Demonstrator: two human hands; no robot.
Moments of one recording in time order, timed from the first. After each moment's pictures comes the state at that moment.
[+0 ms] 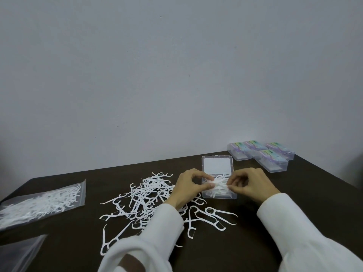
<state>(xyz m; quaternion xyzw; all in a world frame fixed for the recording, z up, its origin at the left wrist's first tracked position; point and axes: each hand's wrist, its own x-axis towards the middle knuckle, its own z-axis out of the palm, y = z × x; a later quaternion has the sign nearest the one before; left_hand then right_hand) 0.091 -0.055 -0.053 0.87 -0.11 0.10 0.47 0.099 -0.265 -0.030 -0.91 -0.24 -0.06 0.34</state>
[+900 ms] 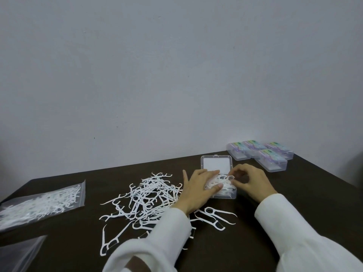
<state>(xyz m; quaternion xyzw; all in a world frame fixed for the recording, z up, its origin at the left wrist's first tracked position) 0.086 -0.077 -0.056 0.95 -0.14 0.10 0.27 0.104 -0.264 -0.039 -0.90 -0.19 -0.10 0.37</state>
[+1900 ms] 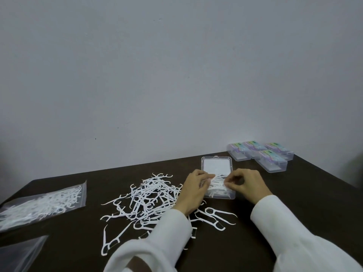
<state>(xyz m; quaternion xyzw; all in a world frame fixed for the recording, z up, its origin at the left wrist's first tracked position) 0.088 -0.074 -0.061 0.91 -0.12 0.13 0.38 0.106 -0.255 -0.043 -0.91 -0.18 -0.09 0.36</state>
